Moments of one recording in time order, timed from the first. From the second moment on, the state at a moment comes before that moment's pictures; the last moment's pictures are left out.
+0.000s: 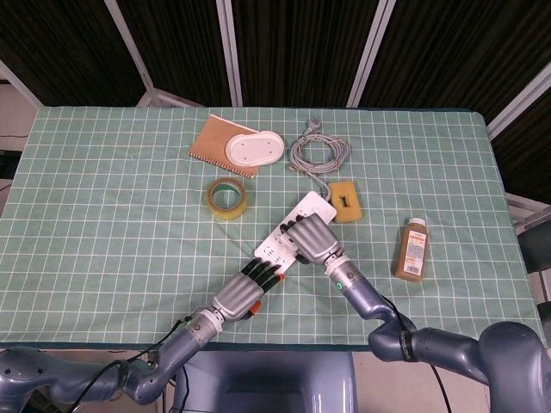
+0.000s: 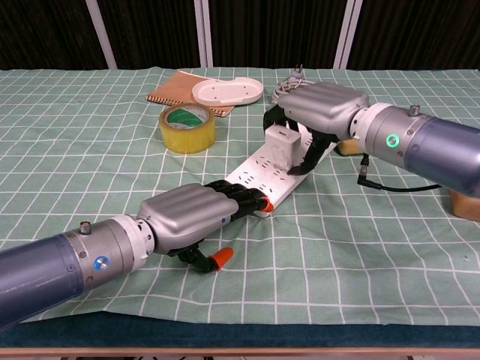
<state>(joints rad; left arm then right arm) -0.77 -1.84 -0.02 -1.43 1.18 0.85 0.55 0.87 -1.68 0.19 -1.27 -1.24 0.91 -0.38</state>
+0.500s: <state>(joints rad) -0.75 -1.83 -0.07 -1.45 1.27 0.98 0.46 0.85 -1.60 0.25 -1.39 -1.24 1.02 -0.42</state>
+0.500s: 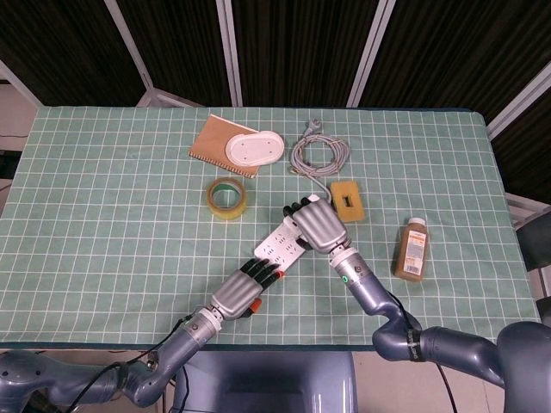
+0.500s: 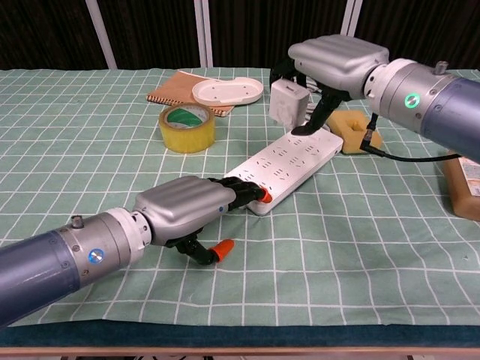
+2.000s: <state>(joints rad) -0.22 -1.28 0.05 -1.60 1.50 1.61 0.03 0.38 -1.30 0.00 -1.66 -1.33 1.50 -0.40</state>
